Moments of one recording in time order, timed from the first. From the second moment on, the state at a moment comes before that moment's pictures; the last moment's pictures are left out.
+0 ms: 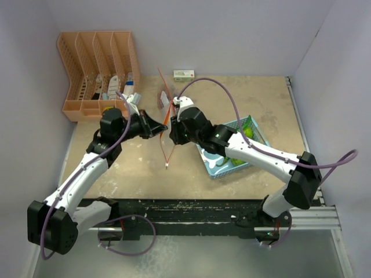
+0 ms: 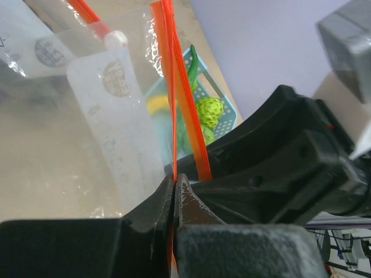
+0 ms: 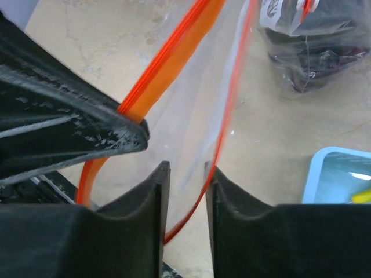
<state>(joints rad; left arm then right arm) -0.31 1.07 0.78 0.04 0.58 -0.70 0.95 1.53 1.32 -0.36 0.19 0.43</state>
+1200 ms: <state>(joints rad) -0.32 1.07 1.21 -0.64 0.08 -0.27 0.95 1.52 1.22 -0.19 0.38 0.44</state>
